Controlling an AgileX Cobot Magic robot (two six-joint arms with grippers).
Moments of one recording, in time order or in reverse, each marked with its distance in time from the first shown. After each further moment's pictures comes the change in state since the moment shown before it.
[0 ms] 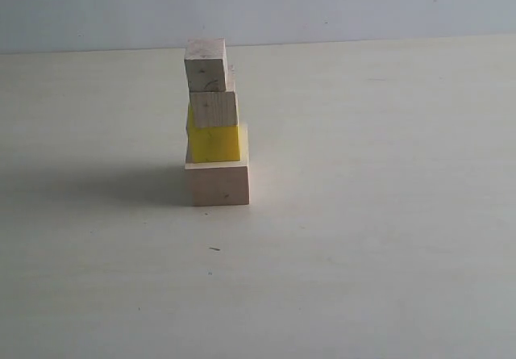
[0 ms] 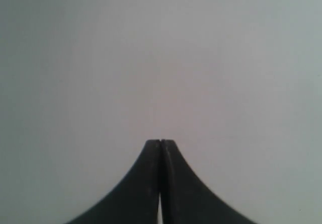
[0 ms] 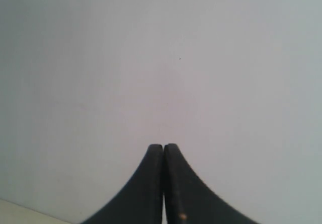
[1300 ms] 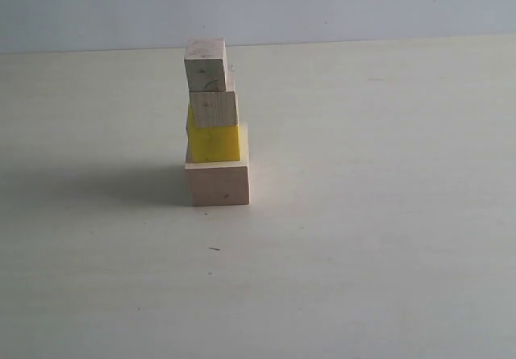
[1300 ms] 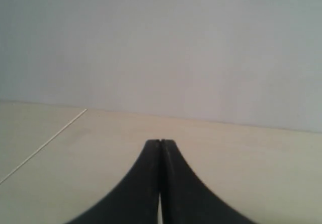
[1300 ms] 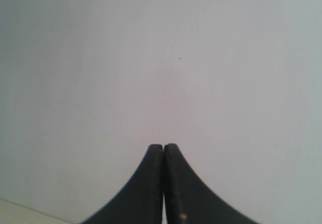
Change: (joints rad) left arm 0.153 -0.315 0.497 1.330 0.120 -1.330; right arm 0.000 0.000 0.000 0.000 0.000 0.004
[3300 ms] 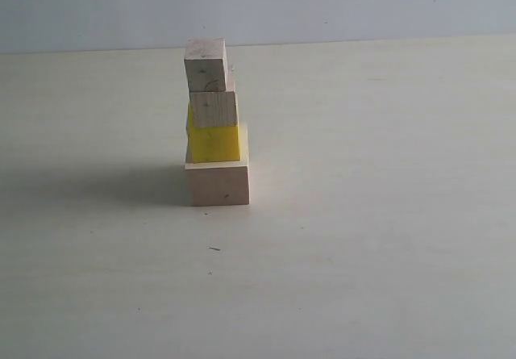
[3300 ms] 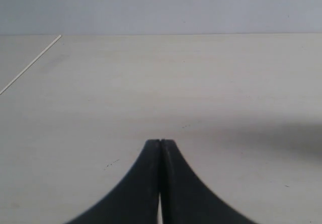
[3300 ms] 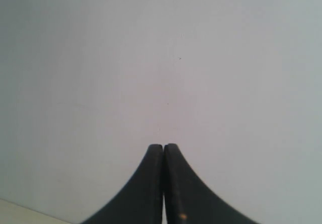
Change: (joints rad) left arm -0.095 0.000 0.083 0.185 0.170 -0.104; right arm 0.000 0.000 0.000 0.000 0.000 0.000
